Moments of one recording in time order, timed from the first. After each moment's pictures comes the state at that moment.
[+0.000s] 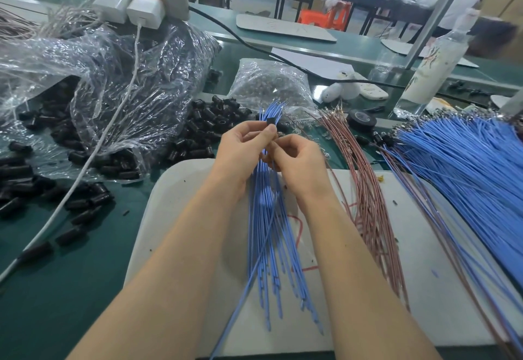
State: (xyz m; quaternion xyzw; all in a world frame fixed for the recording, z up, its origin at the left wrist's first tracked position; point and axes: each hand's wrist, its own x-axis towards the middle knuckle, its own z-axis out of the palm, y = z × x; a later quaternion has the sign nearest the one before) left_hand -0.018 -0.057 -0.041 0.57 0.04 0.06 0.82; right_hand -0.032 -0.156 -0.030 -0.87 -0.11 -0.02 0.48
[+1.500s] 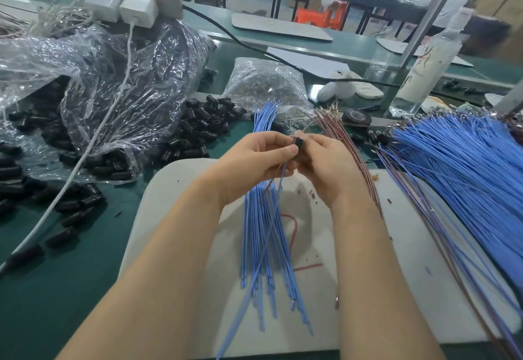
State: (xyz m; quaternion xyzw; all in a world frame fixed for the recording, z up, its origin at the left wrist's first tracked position) left_hand -0.021 -0.058 -0.043 0.61 -0.12 -0.13 0.78; right_hand -0.008 -0.193 -0.038 -0.74 0.03 0.02 0.67
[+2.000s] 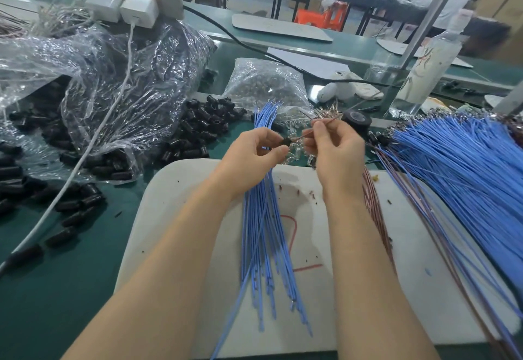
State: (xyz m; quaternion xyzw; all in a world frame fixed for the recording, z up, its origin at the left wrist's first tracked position) left_hand -0.016 -0.058 -0.051 0.78 -0.07 0.02 0.62; right_hand -0.007 -0.191 -0.039 -0.74 0.03 -0.22 0.64
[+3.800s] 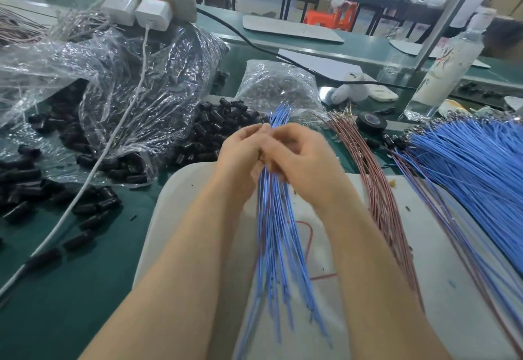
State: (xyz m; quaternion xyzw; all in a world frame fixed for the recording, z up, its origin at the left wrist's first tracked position) left_hand -0.007 -0.051 -0.045 0.48 0.12 0.02 0.87; right_hand -0.043 -0.154 -0.007 -0.80 -0.18 0.04 0.57
